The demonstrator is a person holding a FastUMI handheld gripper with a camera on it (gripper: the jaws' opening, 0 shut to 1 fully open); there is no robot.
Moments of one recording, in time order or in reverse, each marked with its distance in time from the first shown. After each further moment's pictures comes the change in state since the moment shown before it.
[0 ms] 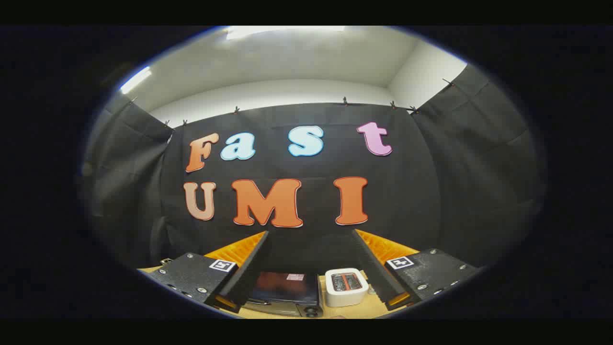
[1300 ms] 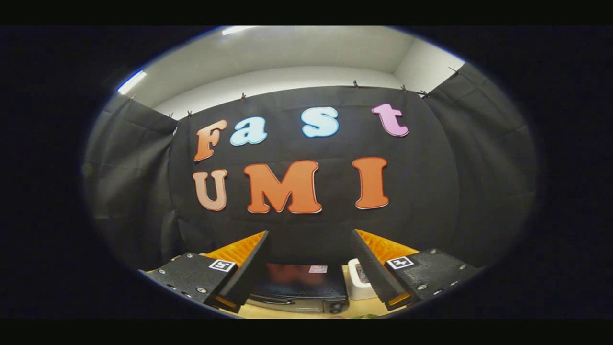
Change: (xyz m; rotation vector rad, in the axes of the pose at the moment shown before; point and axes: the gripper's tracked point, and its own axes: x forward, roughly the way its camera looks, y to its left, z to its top) arm 0.022 0.059 -0.057 0.040 0.139 0.075
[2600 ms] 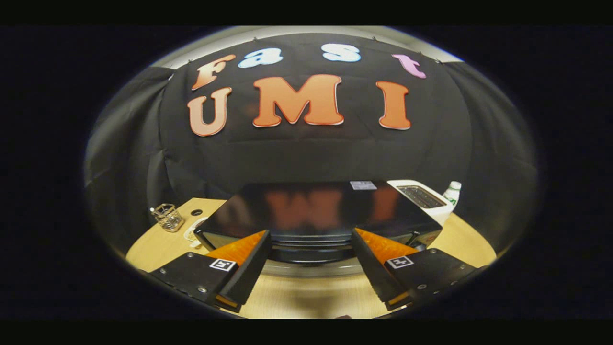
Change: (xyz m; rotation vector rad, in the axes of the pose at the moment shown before) arm 0.015 0.087 -0.246 -0.094 0.423 -0.067
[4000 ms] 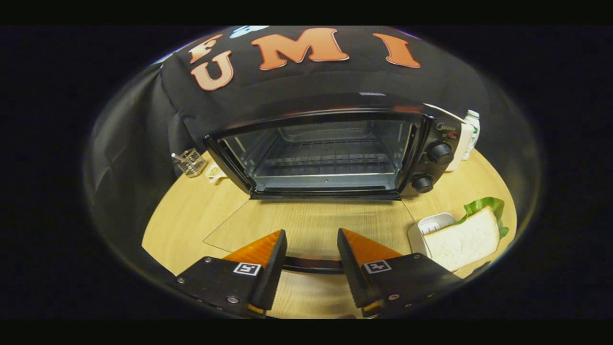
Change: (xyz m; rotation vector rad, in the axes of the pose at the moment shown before) arm -0.064 0.007 -0.161 0.067 0.479 0.193
